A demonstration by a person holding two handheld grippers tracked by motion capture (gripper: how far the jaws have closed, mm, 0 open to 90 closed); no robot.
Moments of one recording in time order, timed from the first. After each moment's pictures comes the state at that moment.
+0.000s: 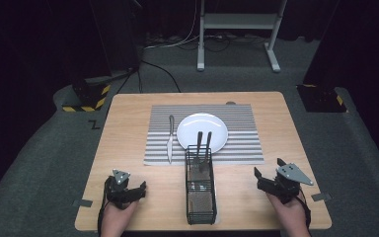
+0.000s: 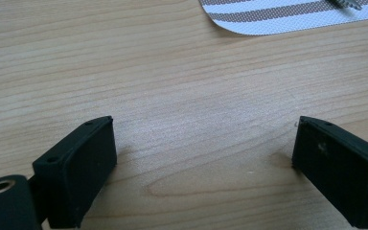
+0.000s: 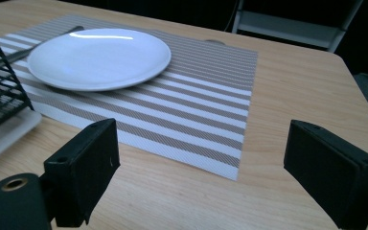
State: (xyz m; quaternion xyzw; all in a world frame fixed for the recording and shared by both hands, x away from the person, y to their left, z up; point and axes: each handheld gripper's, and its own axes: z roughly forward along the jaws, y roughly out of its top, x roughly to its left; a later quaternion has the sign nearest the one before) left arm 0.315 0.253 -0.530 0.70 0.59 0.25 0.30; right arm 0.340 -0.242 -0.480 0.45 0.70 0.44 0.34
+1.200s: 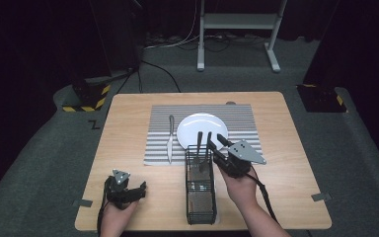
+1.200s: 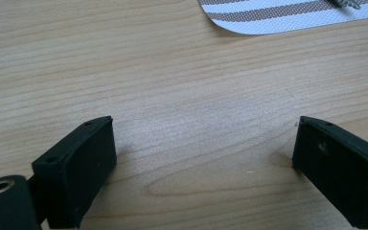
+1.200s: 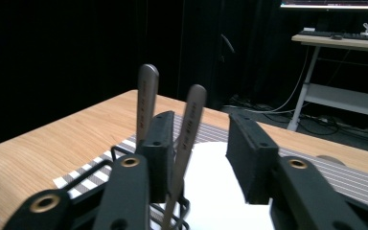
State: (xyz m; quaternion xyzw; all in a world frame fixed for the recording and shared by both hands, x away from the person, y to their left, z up) left arm 0.315 0.253 -0.530 0.70 0.59 0.25 0.30; right arm 0.368 -0.103 -0.416 0.35 0.68 0.57 0.31
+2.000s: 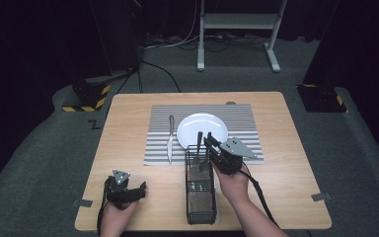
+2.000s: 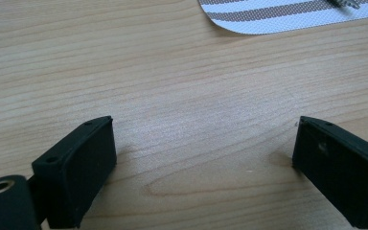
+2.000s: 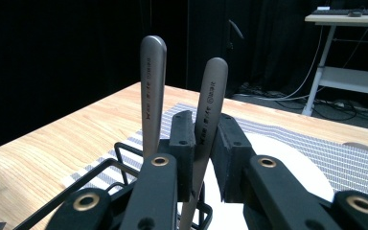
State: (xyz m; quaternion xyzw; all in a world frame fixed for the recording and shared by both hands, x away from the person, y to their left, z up) left arm 0.315 0.253 -0.530 0.70 0.59 0.25 0.30; right arm 0.381 -0.089 -0.429 0.36 0.69 0.57 0.27
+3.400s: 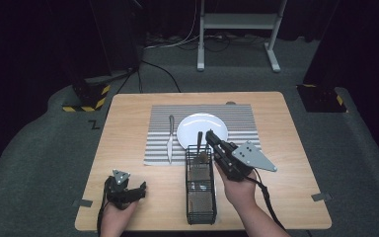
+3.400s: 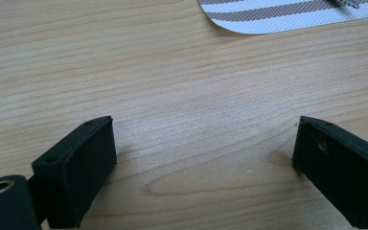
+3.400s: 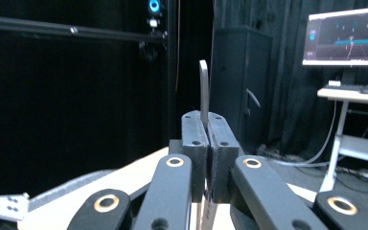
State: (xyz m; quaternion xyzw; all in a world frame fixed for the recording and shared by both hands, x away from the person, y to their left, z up) left arm 0.314 0.253 -0.530 0.70 0.59 0.25 0.30; right arm 0.332 -0.099 -0.365 0.28 0.62 0.67 0.30
